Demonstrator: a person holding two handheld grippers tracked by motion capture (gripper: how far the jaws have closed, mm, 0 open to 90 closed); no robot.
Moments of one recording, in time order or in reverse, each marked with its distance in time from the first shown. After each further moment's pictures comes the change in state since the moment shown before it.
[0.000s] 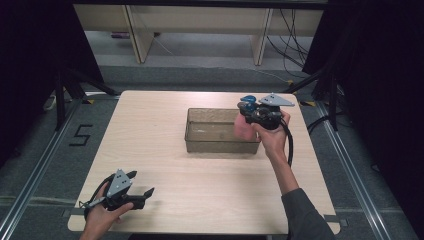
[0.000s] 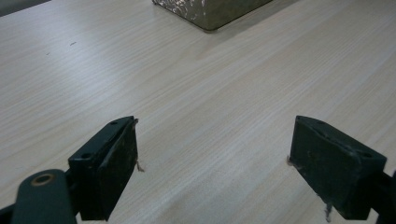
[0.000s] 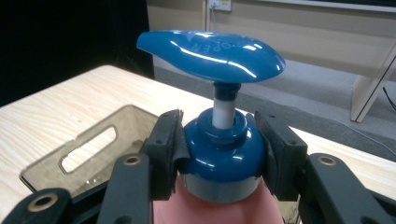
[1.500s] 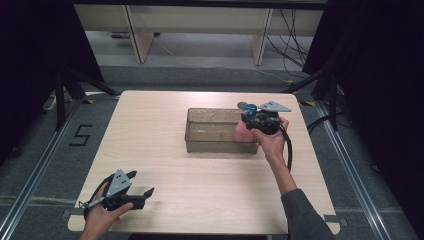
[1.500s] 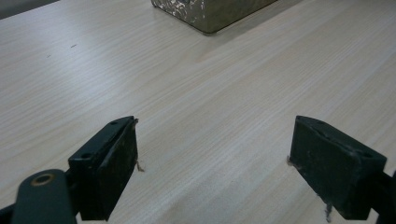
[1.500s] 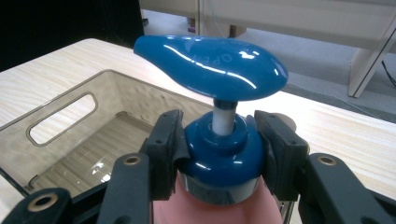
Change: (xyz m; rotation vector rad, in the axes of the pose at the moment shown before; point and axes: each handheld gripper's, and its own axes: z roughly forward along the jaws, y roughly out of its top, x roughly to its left) left arm 0.000 0.001 -0.001 -0.010 -0.001 -0.006; right arm -0.010 -0.029 0.014 0.068 -0.028 0.027
